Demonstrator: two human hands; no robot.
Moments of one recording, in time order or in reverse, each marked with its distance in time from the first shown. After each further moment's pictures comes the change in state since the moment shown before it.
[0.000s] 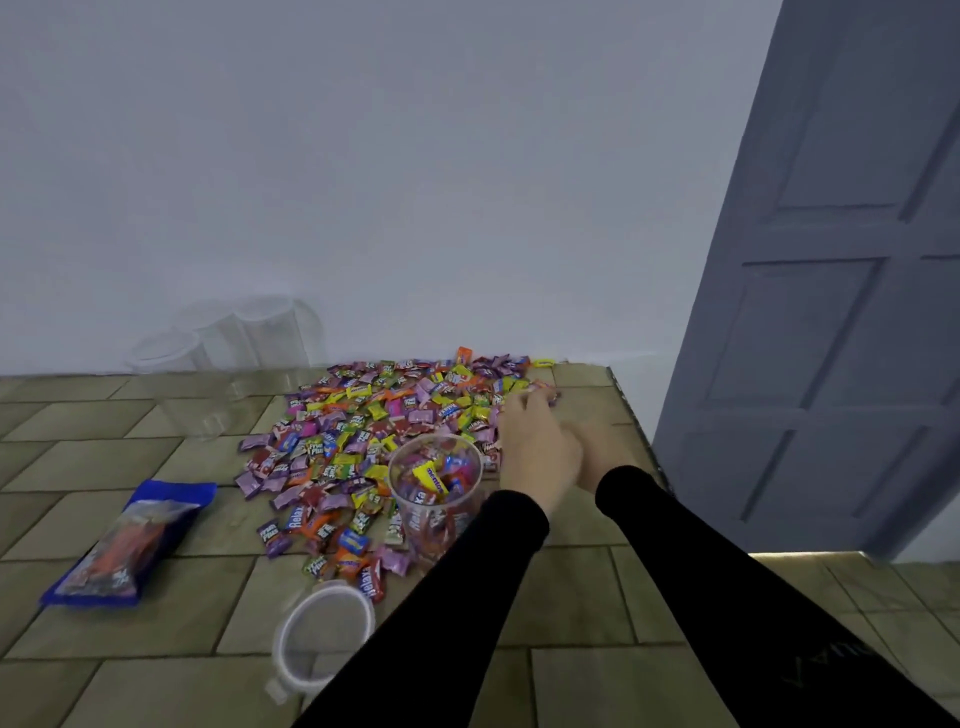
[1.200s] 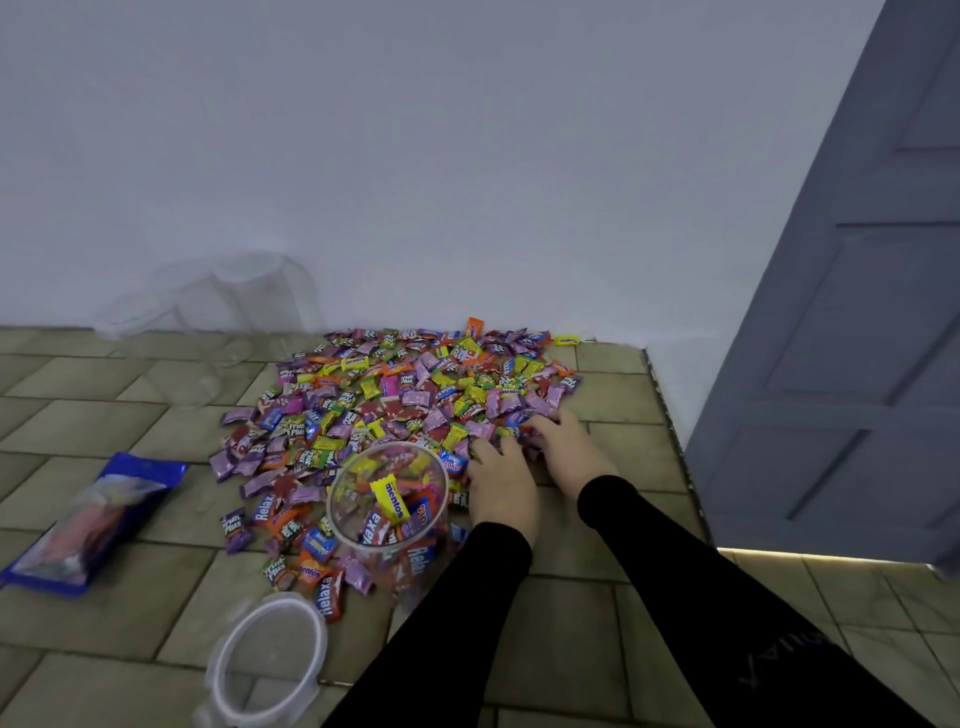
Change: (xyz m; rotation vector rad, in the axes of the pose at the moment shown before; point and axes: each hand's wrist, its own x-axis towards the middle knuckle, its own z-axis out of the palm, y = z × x) left_hand 0.044 -0.085 0.070 0.650 0.002 -0.281; right_hand 0.070 0.014 0.065 0.594 -0.052 -0.005
